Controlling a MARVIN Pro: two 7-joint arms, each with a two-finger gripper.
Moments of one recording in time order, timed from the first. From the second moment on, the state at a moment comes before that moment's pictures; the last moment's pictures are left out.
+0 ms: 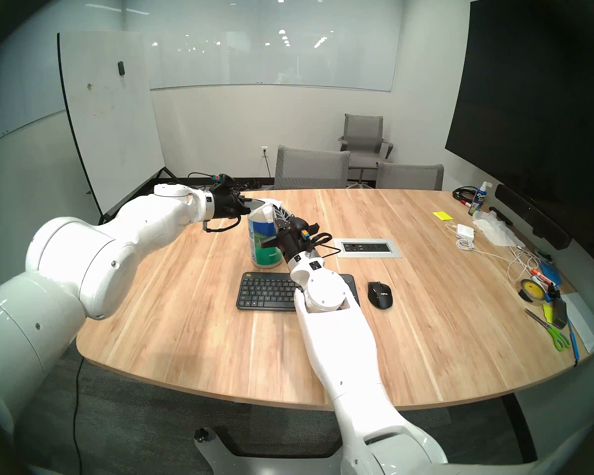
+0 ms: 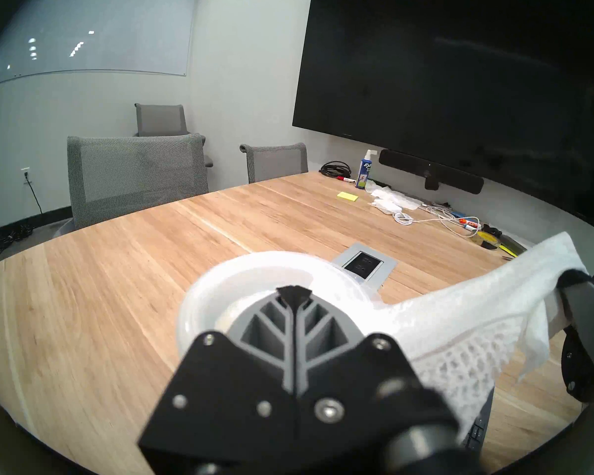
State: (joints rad) left arm 0.30 -1.44 -1.15 -0.12 -0.32 0.08 -0.95; right arm -1.23 -1.69 1.40 -1.29 -0.01 -0.30 0.24
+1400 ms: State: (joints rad) left arm 0.30 -1.45 -1.15 -0.12 -0.31 0.07 -0.95; right arm -1.16 -1.69 1.53 -1.40 0.06 -0.22 0.25
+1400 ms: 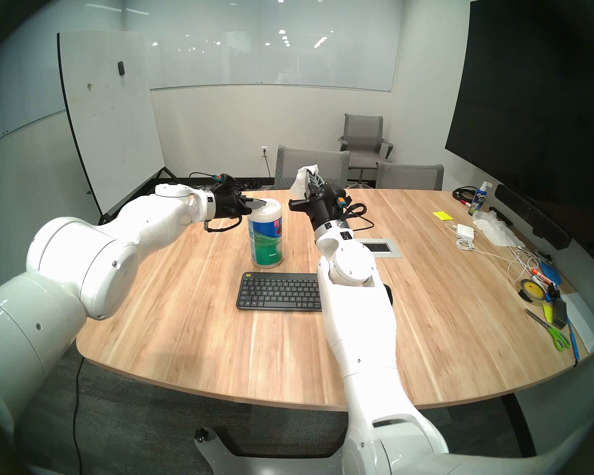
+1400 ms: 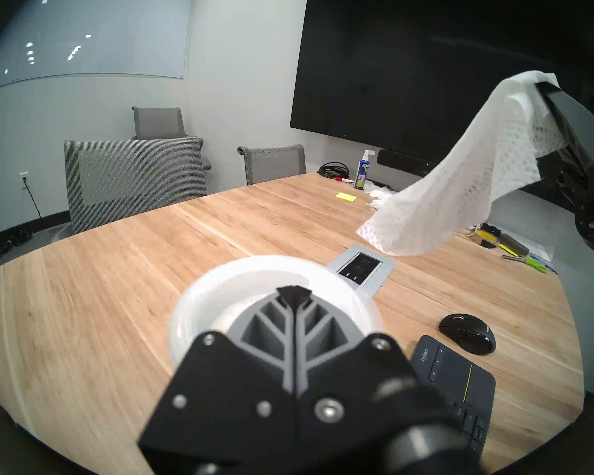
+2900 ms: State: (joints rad) left arm 0.28 -1.43 -1.16 -0.21 -0.31 0.02 -1.16; right arm -1.18 -1.67 1.54 -1.35 0.05 -0.25 0.30
